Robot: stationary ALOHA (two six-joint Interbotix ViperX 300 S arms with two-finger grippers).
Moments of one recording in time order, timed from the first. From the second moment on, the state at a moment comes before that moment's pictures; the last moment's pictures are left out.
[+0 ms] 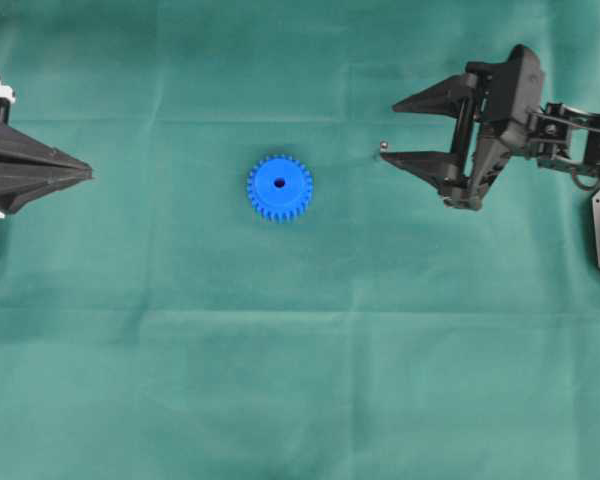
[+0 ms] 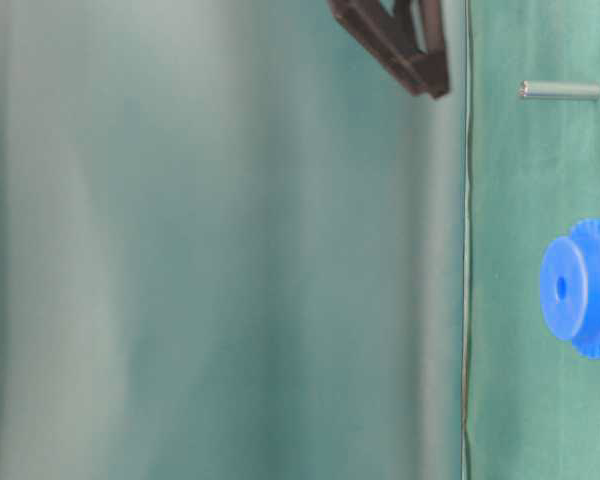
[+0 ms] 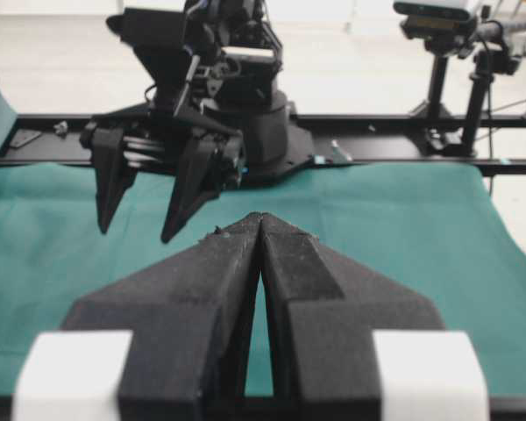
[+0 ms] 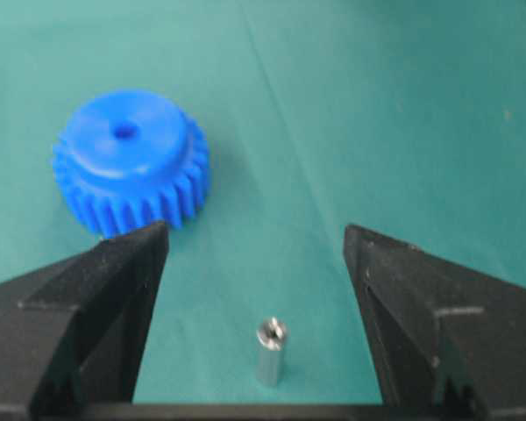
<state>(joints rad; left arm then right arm) -0.02 -0.96 1.16 0.01 -0.26 0.00 -0.26 -0.18 1.12 0.01 -0.56 -0.03</state>
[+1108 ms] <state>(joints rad) 0.01 -0.96 1.16 0.01 -0.21 -0.01 -0.26 0.07 1.10 0.05 -0.71 -0.03</state>
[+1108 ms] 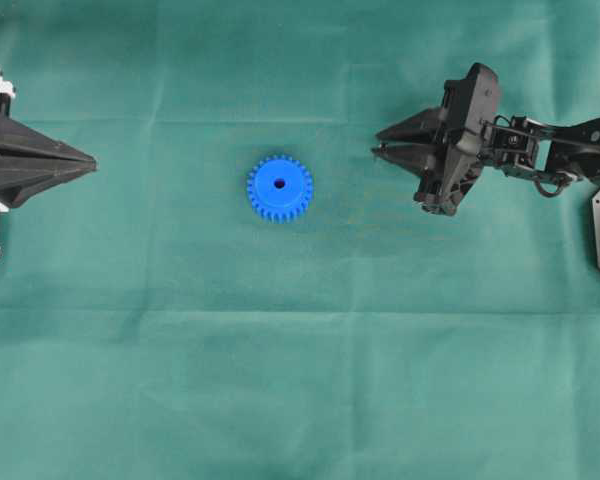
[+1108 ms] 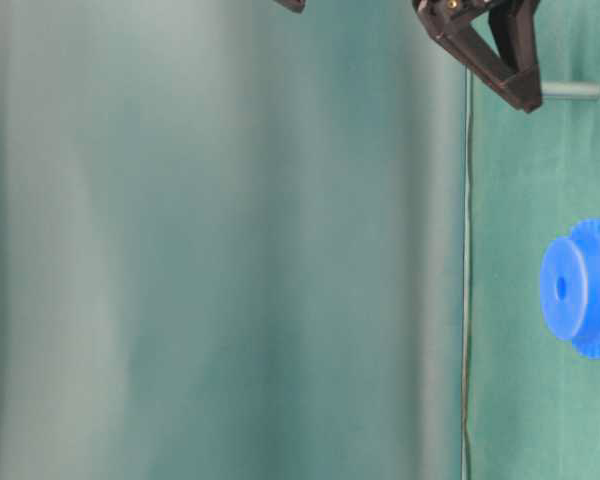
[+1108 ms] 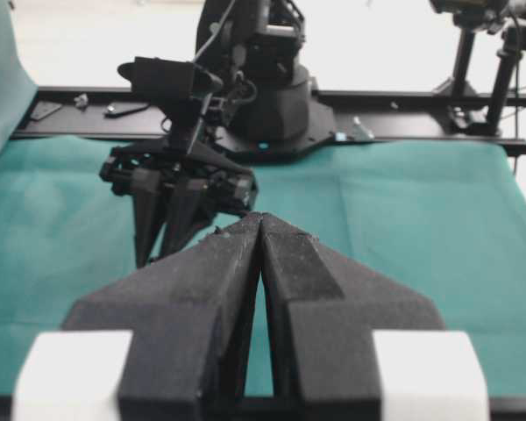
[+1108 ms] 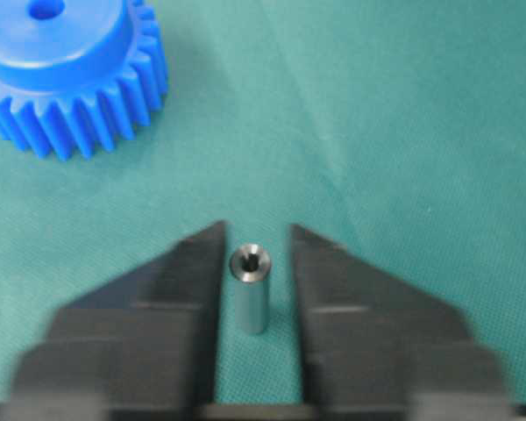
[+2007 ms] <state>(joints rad) 0.01 -0.96 1.16 0.01 -0.21 -0.01 -0.26 -0.16 1.05 0.05 -0.46 -0.03</state>
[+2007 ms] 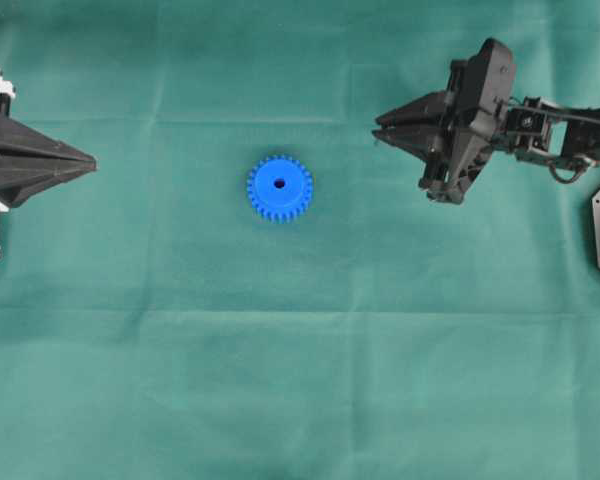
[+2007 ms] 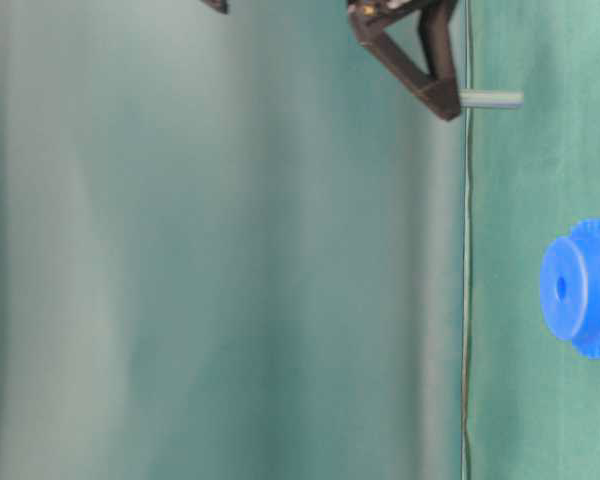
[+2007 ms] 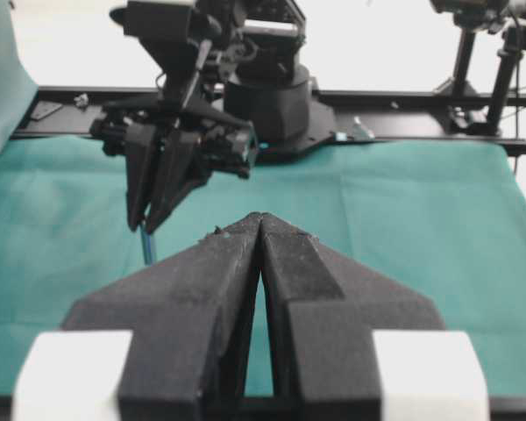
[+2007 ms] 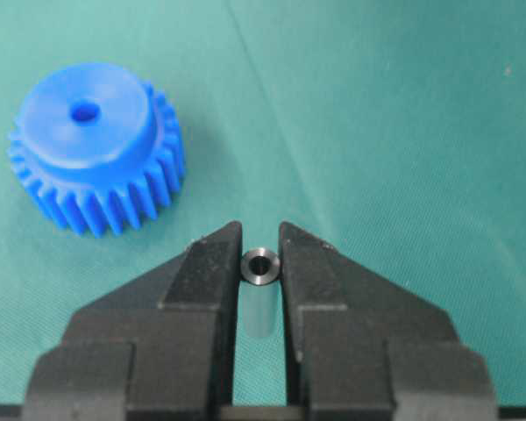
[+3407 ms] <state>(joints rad) 0.01 -0.96 1.16 0.01 -0.20 -0.01 -0.13 0.04 0.74 0.05 -0.39 -0.03</state>
